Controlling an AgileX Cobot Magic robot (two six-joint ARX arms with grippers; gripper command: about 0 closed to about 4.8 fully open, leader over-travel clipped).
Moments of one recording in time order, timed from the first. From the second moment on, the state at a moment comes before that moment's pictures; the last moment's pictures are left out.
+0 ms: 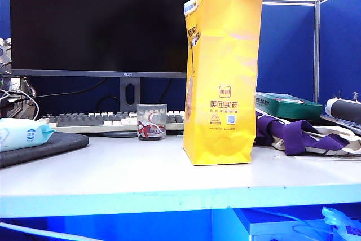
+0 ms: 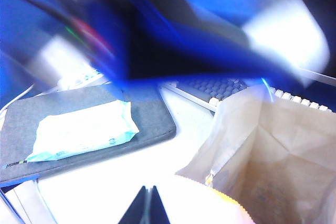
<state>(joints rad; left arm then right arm) -0.63 1.90 2.17 -0.61 0.37 0.38 0.36 1.10 1.09 -0.18 -0.54 -0.03</state>
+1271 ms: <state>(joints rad) -0.62 1.82 2.20 -0.79 0.09 0.44 0.35 1.10 1.09 -0.17 -0.46 -0.08</state>
